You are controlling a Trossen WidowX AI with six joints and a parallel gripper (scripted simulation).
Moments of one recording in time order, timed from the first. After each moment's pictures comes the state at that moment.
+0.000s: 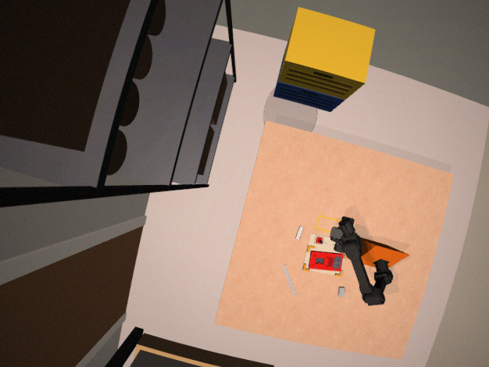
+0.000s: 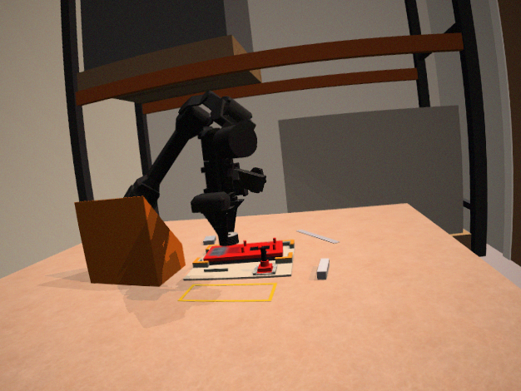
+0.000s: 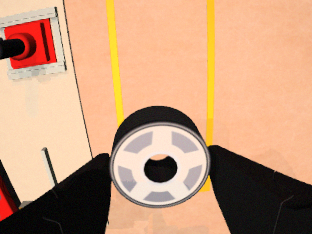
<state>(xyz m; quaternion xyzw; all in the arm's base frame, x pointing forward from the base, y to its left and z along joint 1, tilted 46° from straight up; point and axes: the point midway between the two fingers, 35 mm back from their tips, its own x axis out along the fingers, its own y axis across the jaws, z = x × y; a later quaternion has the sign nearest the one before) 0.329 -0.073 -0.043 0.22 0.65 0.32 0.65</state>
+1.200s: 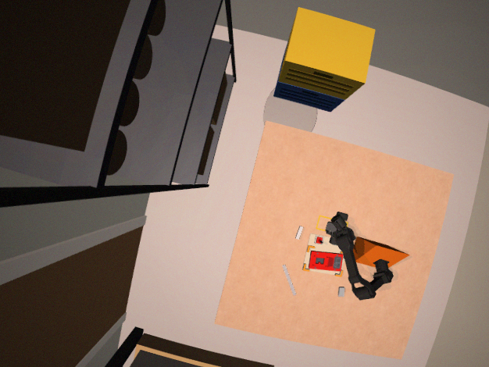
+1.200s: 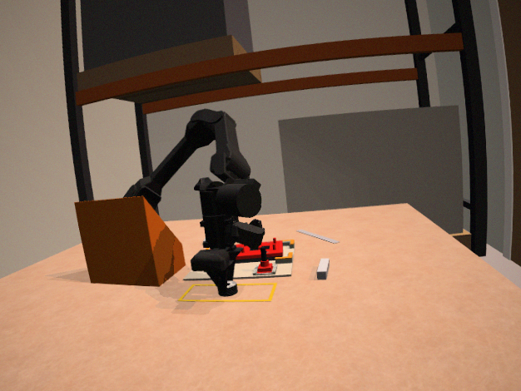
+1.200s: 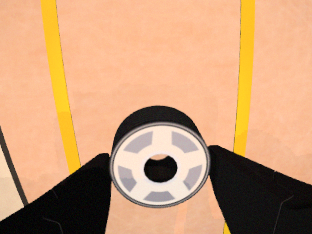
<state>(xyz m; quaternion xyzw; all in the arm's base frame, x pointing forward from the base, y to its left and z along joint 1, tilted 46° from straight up) 0.314 -0.012 -0.124 0.22 0.65 0.32 0.65</state>
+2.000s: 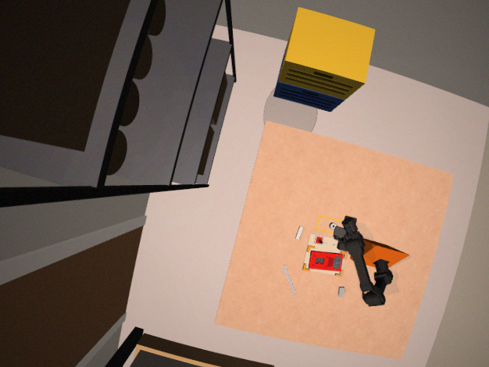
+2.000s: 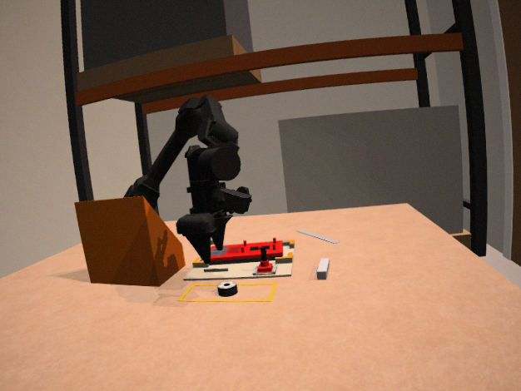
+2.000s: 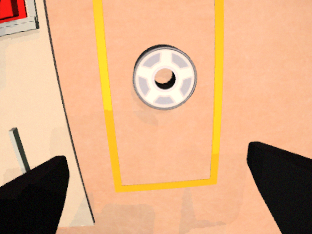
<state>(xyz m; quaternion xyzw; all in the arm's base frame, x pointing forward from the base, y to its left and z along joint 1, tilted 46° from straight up) 0.296 -0.056 -0.072 0.22 0.65 0.32 0.65</state>
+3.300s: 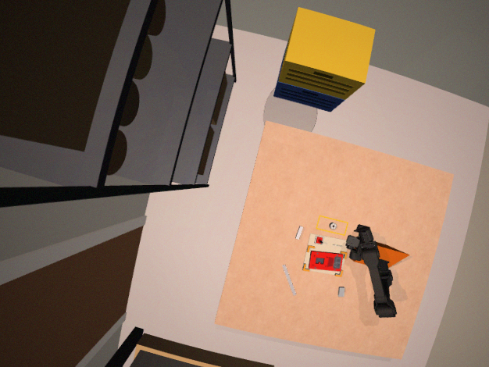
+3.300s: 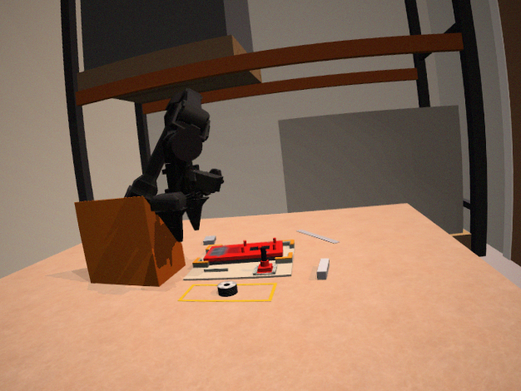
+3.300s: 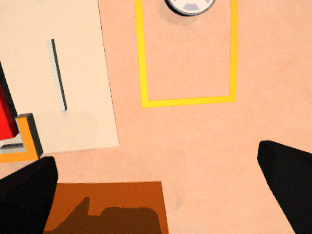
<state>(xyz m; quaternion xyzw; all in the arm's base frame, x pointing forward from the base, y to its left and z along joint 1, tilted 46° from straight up) 0.234 -0.073 -0.030 0.23 0.65 0.32 0.65</state>
